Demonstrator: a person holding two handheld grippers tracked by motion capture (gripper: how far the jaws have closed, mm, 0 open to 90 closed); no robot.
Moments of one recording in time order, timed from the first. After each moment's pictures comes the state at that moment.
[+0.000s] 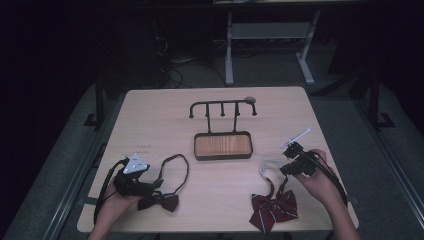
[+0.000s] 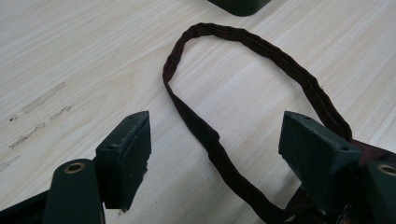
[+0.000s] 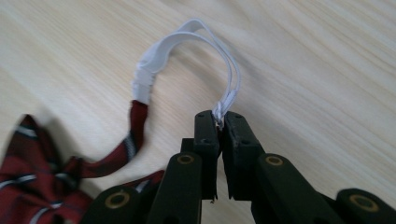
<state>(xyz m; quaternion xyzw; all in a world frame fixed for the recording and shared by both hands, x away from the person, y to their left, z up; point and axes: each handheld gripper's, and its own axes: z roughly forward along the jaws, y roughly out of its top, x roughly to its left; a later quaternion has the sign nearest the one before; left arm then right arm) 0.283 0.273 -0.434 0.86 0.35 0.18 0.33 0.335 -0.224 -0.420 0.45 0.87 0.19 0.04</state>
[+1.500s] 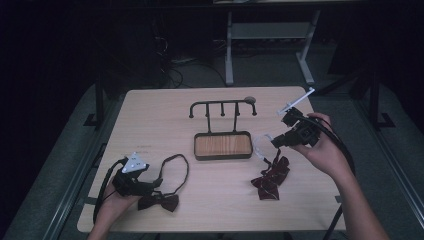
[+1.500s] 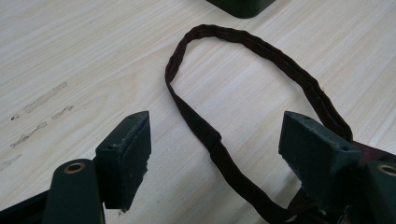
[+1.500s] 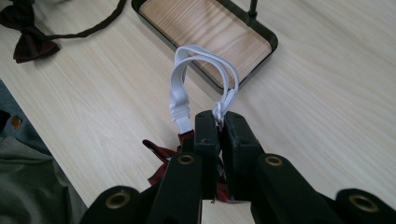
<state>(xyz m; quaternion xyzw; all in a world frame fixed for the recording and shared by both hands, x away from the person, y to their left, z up) 0.284 0.275 -0.433 0.85 0.35 0.17 0.34 0.352 -0.197 -0.299 0.38 0.89 0.26 0.04</state>
